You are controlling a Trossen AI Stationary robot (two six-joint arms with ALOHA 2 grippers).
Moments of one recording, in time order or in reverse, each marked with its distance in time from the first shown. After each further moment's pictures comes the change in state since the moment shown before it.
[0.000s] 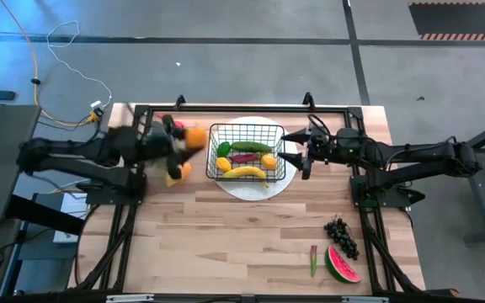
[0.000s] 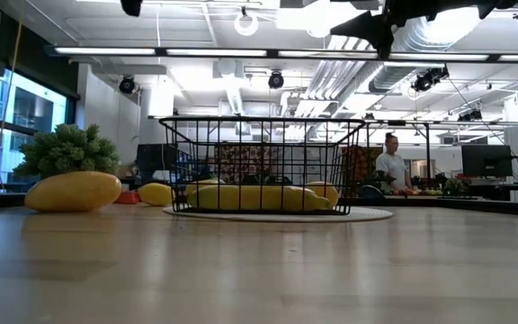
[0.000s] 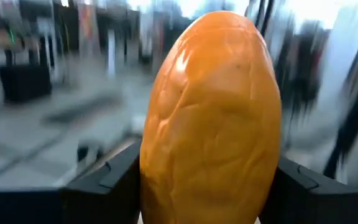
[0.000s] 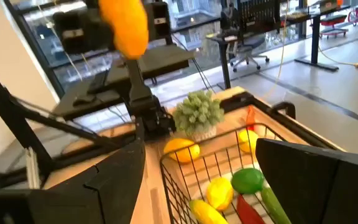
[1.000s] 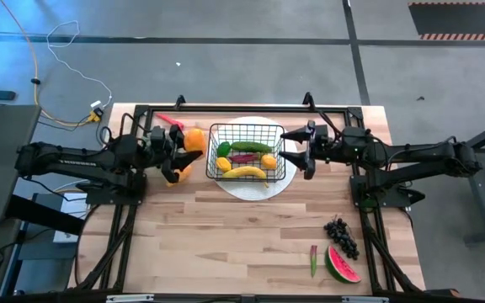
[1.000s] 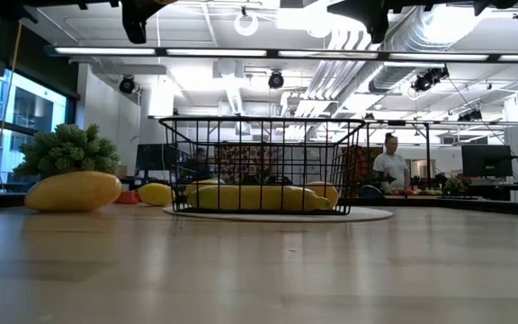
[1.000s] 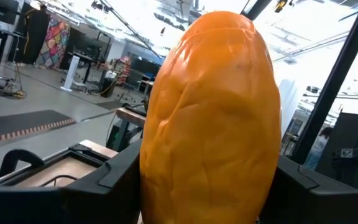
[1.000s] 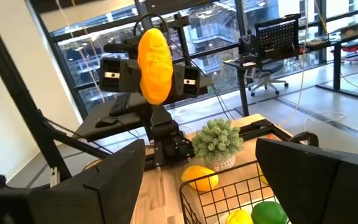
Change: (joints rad) left arm 0.050 -0.023 -0.293 0.484 0.145 -0.219; right arm 0.002 0.001 0.001 0.123 -0.054 -0.017
